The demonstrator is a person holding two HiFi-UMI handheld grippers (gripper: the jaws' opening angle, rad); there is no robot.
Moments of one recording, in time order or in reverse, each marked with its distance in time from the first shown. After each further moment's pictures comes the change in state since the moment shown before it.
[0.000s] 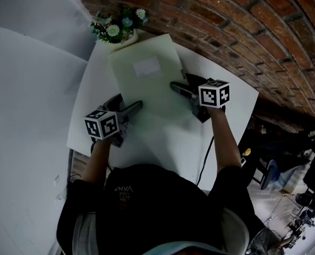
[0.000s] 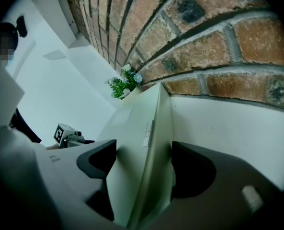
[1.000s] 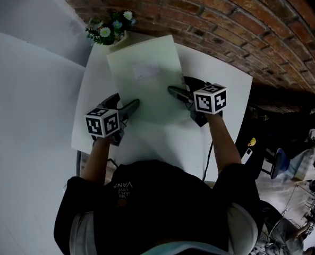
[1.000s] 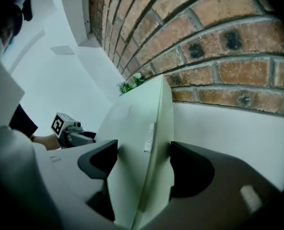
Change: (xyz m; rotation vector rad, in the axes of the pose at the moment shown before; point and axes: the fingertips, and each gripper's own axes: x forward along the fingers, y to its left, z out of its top) left arm -0.017 -0.026 0.000 0.184 0.091 0.055; right arm -0.045 0.037 -0.023 -0.053 -0.083 -0.105
